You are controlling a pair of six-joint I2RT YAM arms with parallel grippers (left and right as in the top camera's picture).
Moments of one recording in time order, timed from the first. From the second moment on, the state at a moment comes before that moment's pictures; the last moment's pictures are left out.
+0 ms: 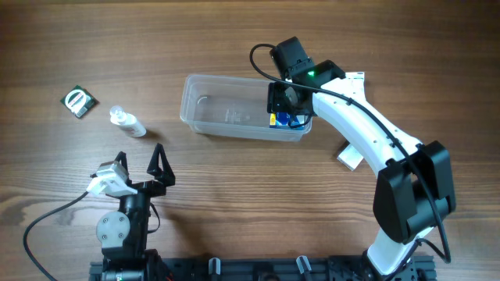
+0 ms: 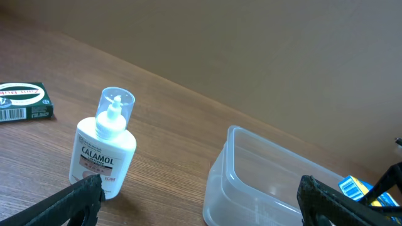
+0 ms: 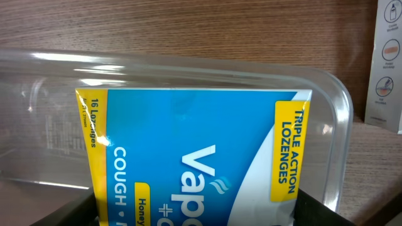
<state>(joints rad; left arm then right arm) 0.07 0.01 0.01 -0.07 0.05 -0.44 0.48 1.89 1.50 -0.86 0.09 0.51</state>
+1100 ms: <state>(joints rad) 0.07 0.01 0.01 -0.07 0.05 -0.44 0.48 1.89 1.50 -0.84 0.08 0.47</state>
